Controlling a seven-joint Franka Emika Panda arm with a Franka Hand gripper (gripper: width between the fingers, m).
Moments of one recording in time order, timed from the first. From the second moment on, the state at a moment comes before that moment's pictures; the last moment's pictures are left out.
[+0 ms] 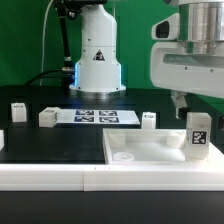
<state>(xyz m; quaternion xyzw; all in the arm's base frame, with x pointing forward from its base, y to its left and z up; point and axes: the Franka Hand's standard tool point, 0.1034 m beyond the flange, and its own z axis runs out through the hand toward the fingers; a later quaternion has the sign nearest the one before) 0.620 0.121 0.082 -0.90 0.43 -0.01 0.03</state>
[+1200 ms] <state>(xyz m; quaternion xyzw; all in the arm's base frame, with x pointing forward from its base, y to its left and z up) 0.624 0.113 0.082 -1.00 0.08 -0.02 0.01</state>
